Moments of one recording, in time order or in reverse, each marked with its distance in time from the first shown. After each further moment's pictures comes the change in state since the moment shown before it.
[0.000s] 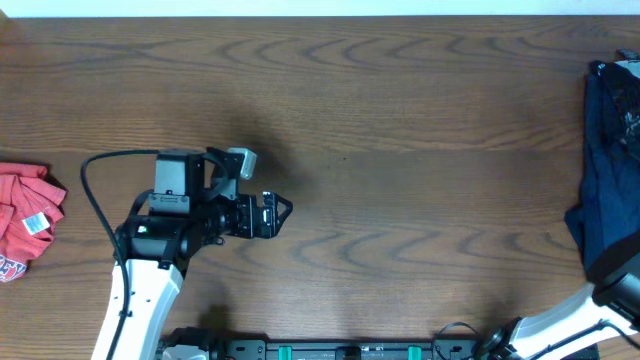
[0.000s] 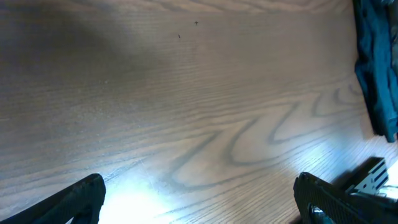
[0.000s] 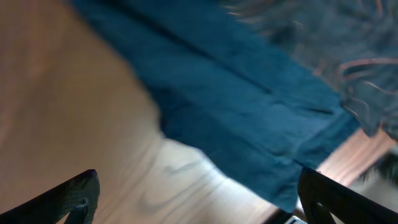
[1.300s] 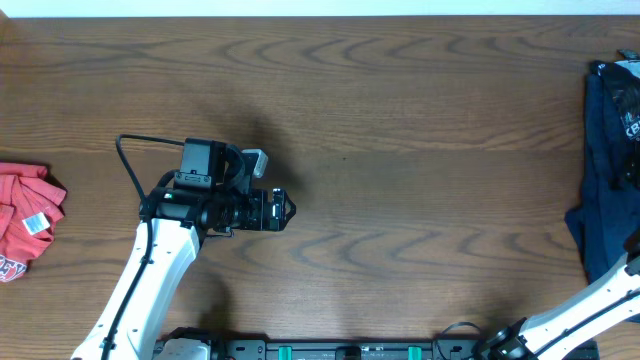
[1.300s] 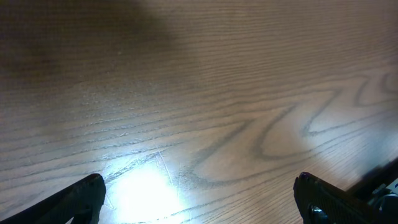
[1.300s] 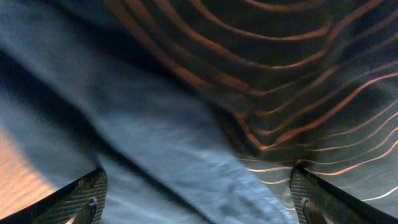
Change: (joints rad) left arm -0.031 0.204 0.000 0.032 -0.064 0.000; right arm -0.153 0.320 0.002 0.302 -0.193 -0.498
